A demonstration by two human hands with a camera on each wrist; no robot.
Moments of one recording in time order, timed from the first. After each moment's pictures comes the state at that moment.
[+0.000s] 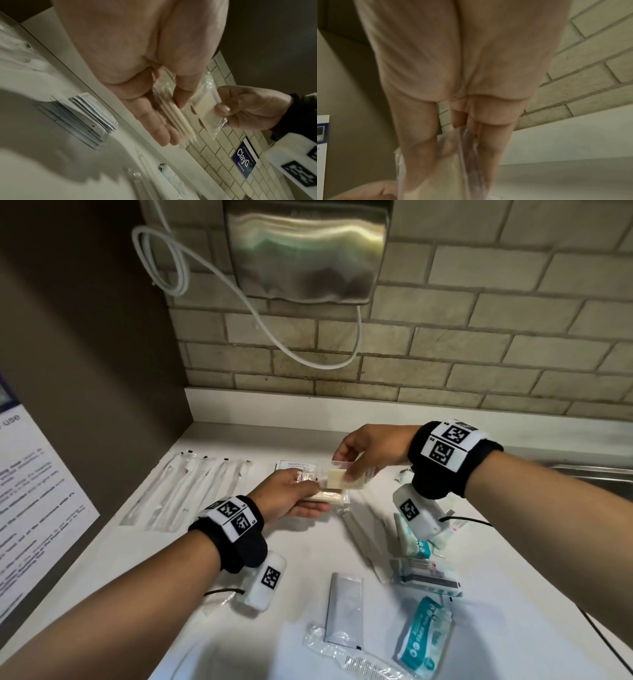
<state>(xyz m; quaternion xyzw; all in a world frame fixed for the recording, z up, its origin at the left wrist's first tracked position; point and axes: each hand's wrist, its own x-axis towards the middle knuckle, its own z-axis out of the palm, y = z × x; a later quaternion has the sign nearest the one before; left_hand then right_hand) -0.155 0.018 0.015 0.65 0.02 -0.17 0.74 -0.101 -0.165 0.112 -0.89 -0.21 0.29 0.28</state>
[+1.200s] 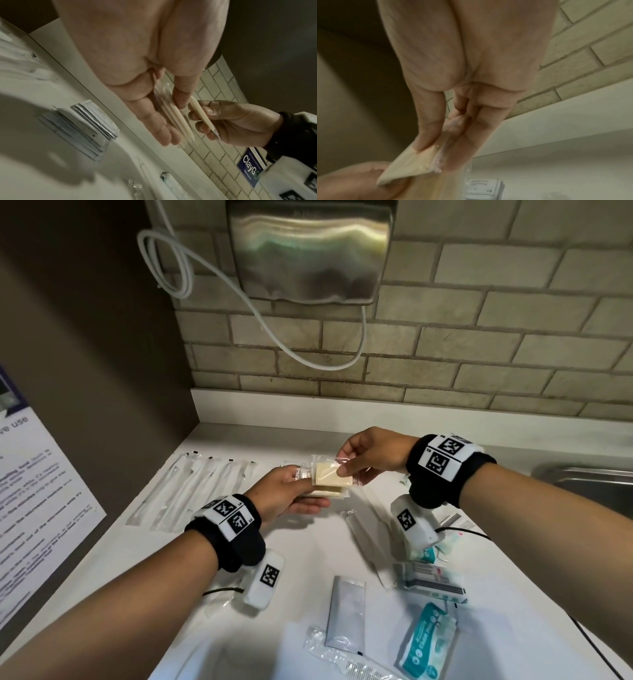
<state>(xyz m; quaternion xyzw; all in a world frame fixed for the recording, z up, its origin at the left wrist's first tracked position) -0.155 0.023 0.019 0.65 0.02 -0.15 0.74 -0.089 -0.168 0.092 -0.85 -0.17 0.28 0.42</state>
